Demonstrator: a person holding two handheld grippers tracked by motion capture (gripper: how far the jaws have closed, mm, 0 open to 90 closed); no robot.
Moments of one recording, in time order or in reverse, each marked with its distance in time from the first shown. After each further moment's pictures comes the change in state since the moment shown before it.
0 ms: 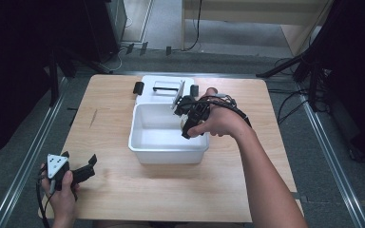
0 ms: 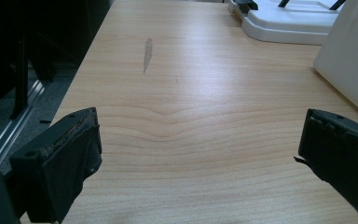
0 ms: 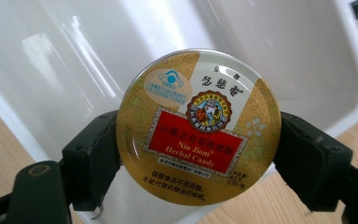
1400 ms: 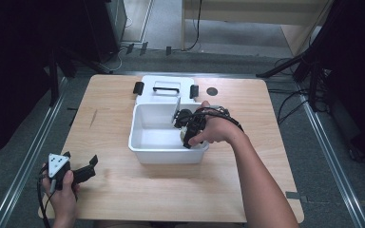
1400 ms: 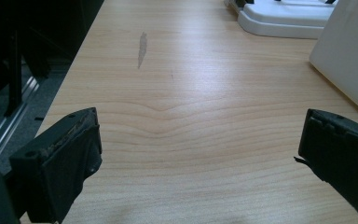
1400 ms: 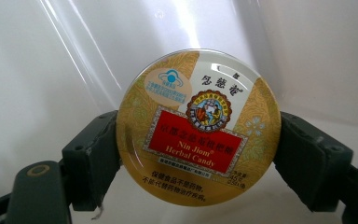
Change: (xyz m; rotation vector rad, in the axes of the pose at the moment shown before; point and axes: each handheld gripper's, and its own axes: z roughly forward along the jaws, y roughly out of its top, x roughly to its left) left arm 0.000 0.000 0.001 0.024 -0.017 0.001; right arm 0.003 -0.003 0.057 0.057 0.021 -0.101
